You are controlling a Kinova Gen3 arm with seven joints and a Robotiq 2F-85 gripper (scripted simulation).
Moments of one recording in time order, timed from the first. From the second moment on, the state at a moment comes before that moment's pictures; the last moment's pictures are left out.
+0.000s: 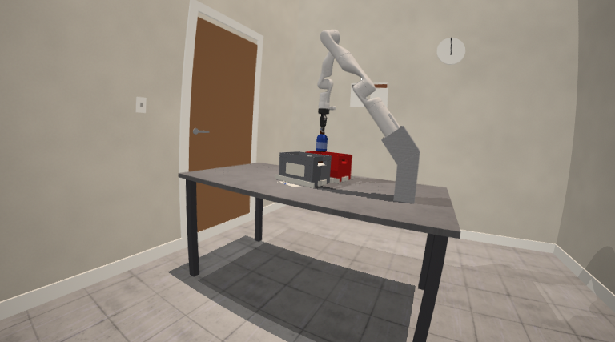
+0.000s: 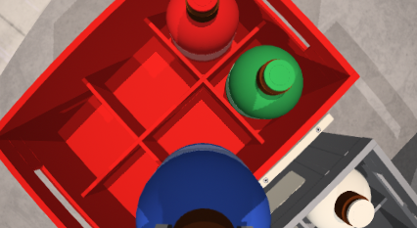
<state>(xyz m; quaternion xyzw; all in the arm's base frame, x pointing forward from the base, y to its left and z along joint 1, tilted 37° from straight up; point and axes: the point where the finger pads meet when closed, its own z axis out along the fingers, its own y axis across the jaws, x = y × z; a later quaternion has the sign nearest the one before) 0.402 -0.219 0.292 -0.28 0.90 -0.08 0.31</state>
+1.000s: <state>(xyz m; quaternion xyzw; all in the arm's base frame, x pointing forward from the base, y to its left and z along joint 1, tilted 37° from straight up) 0.435 -0.184 0.319 -0.28 0.90 -0.08 0.31</state>
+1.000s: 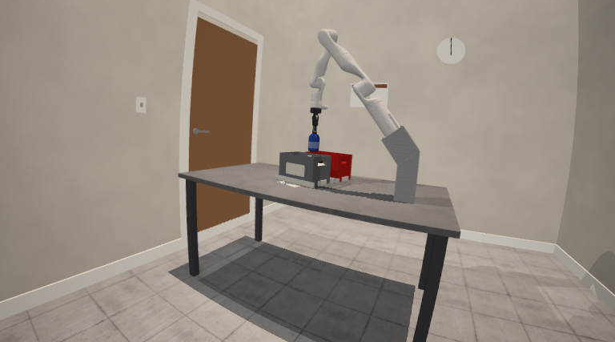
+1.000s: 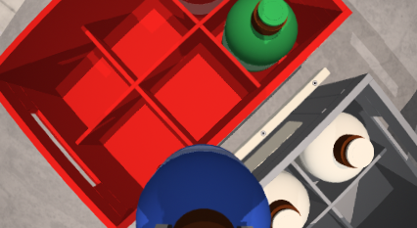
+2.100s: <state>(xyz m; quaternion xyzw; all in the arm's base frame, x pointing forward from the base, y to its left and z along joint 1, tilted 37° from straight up) 0.470 -0.147 0.347 -0.28 0.90 -0.08 0.31</state>
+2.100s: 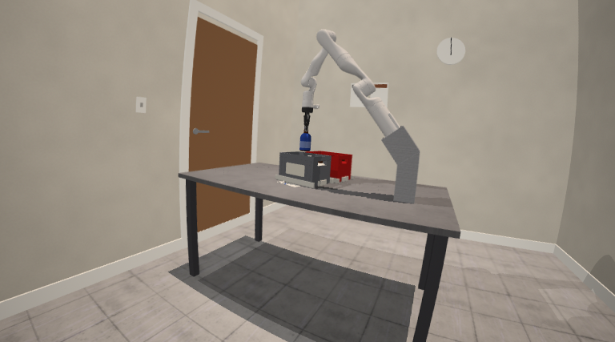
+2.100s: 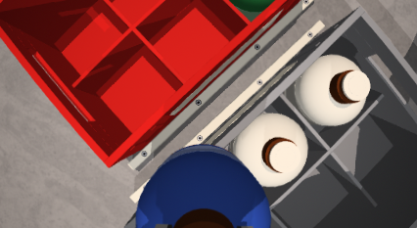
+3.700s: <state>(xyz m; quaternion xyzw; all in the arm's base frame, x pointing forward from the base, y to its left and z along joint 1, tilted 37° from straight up) 0.493 -0.122 0.365 -0.28 0.90 -0.08 0.31</state>
